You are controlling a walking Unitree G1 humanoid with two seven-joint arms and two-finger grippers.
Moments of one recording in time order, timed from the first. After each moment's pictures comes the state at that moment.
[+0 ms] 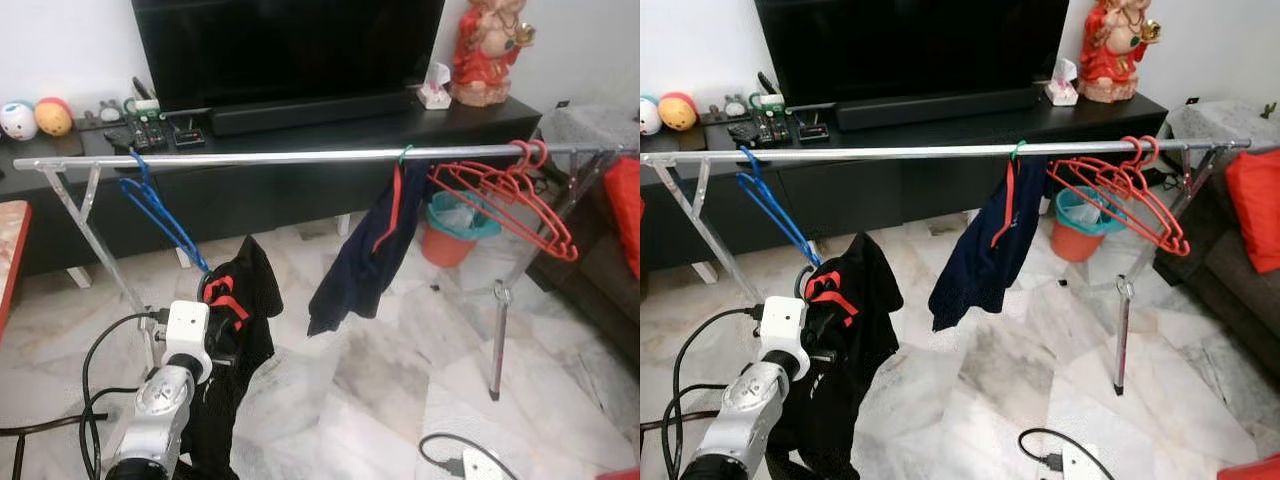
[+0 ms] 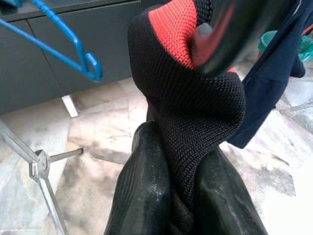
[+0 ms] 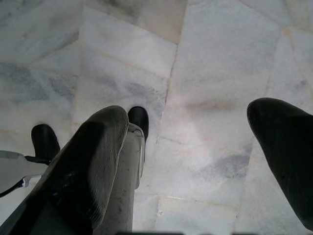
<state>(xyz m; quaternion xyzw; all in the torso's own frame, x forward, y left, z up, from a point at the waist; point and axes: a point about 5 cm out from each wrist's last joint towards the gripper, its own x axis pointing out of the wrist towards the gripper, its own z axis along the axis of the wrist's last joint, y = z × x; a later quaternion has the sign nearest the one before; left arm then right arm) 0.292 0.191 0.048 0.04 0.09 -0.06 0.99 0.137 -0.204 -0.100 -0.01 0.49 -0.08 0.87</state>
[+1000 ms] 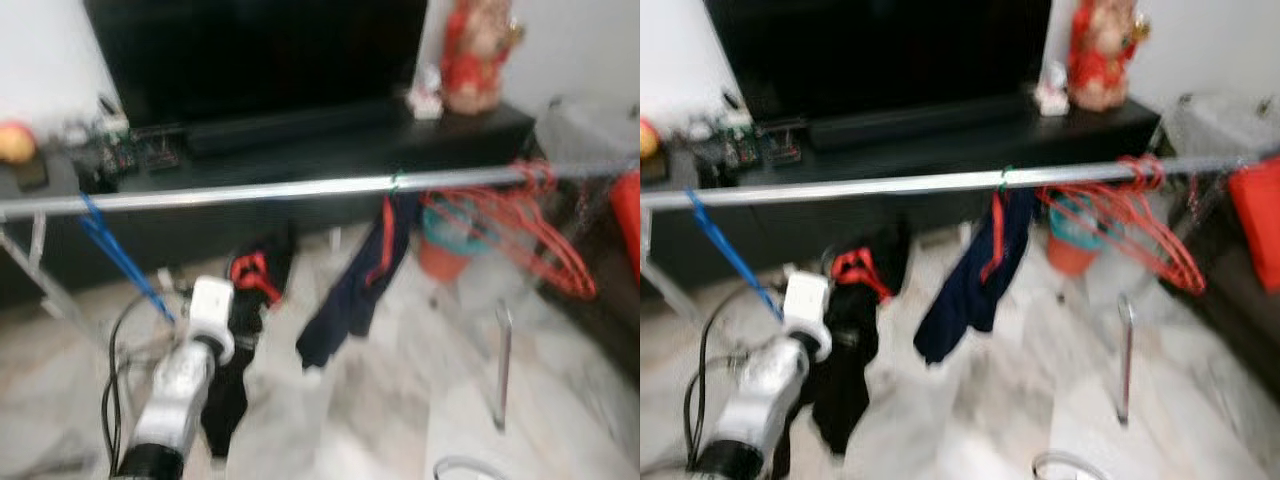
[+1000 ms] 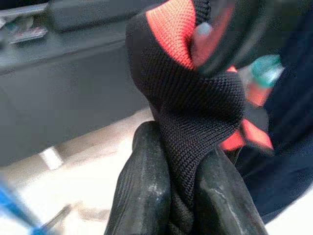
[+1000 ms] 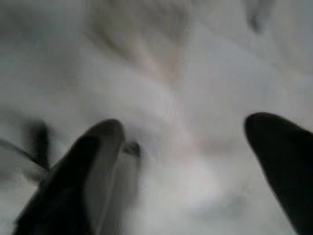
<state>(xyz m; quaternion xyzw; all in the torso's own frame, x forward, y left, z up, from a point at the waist) 0.298 0.198 0.064 0.06 0.06 -0.08 0.99 0.132 -0.196 -0.102 0.01 0.50 -0.06 0.86</state>
